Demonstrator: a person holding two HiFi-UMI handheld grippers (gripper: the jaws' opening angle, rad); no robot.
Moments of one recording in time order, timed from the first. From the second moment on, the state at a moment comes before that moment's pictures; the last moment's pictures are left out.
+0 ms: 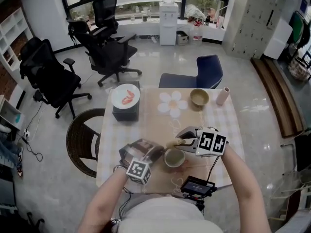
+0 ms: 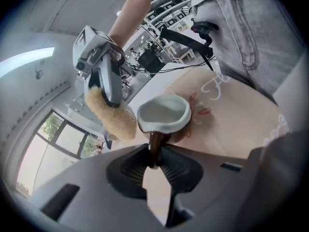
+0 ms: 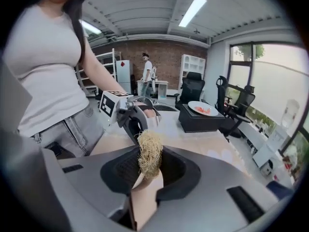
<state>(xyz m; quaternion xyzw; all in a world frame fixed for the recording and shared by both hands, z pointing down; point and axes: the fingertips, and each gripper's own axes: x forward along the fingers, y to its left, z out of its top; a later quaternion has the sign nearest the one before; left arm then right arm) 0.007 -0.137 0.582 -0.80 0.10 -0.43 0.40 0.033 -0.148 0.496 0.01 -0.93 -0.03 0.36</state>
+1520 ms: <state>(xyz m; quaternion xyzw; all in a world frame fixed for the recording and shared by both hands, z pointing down) 0.012 -0.131 0.575 -0.77 0.09 -0.44 0.46 0.021 -0.174 0.576 -0.12 -0.83 0.12 0.52</state>
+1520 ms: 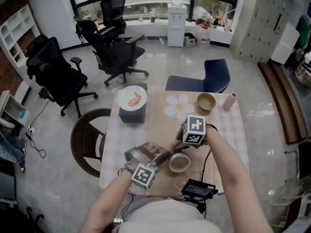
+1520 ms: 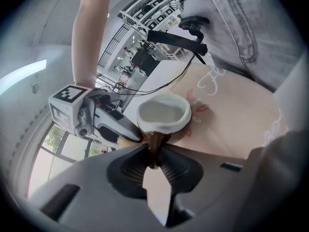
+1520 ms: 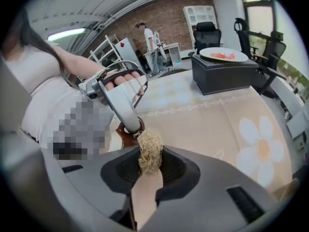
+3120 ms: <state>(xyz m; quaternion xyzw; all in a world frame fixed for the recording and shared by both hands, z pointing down) -0.021 -0.153 0.620 -0.90 0.18 -0.40 -0.02 0.102 -0.171 0.597 0.19 -0.86 0.44 0.17</state>
